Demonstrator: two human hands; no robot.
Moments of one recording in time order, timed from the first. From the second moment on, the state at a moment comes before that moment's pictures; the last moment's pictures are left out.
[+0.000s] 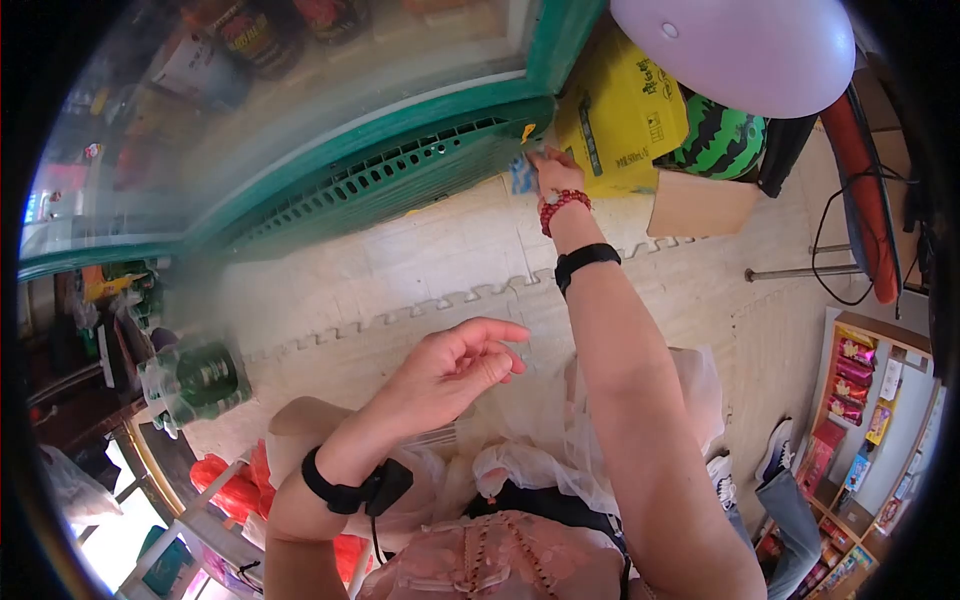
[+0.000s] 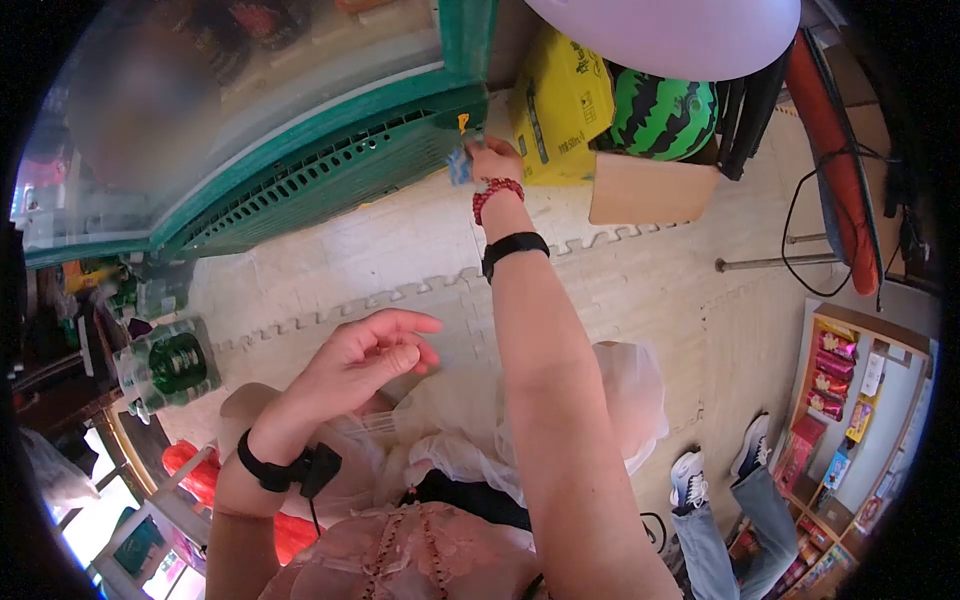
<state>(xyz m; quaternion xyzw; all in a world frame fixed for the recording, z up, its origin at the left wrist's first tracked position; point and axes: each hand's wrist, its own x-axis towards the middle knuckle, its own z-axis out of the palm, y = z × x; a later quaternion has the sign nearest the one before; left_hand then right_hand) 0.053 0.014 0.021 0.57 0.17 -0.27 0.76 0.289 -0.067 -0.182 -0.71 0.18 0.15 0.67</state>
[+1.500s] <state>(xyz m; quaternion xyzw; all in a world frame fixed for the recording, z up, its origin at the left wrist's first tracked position) 0.036 0.029 0.015 0.60 0.17 -0.24 0.74 0.282 -0.031 -0.175 -0.30 0.41 0.21 0.84</state>
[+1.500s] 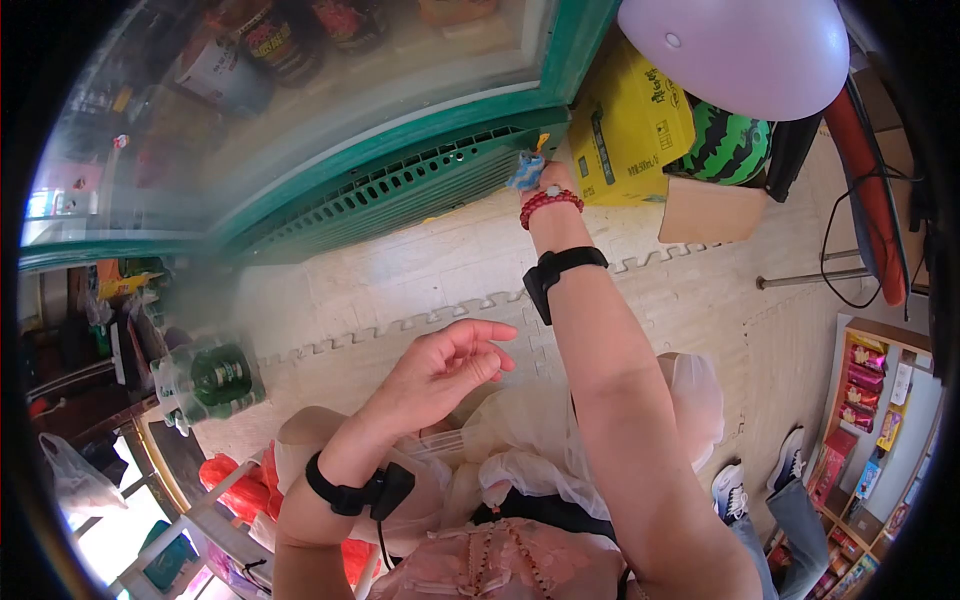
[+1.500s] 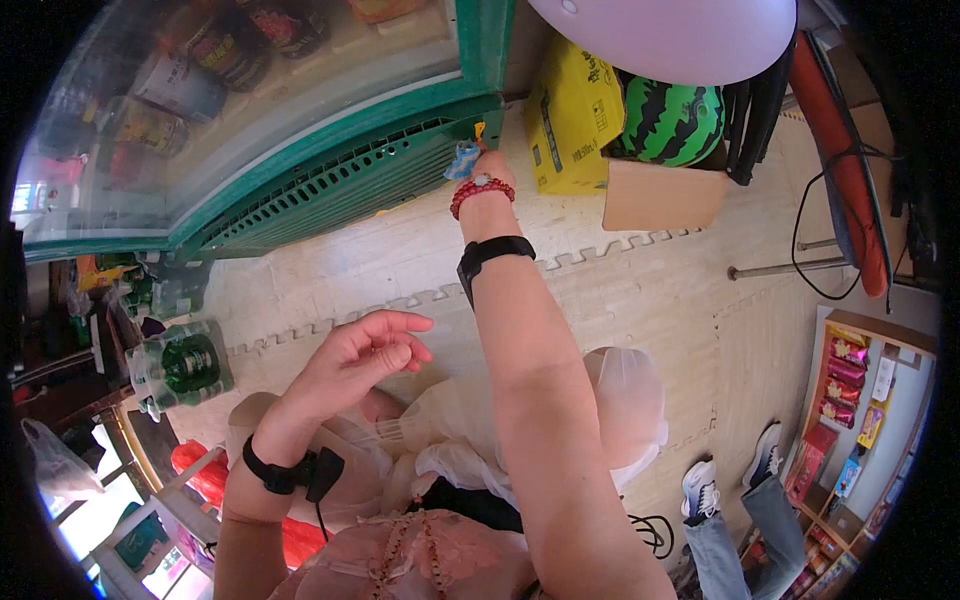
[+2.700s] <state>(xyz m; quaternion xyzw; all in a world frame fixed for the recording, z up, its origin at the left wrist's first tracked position) 0.037 0.026 0.014 0.60 0.17 -0.23 0.75 0.292 -0.035 -0.185 -0.35 0.44 0.21 0.80</state>
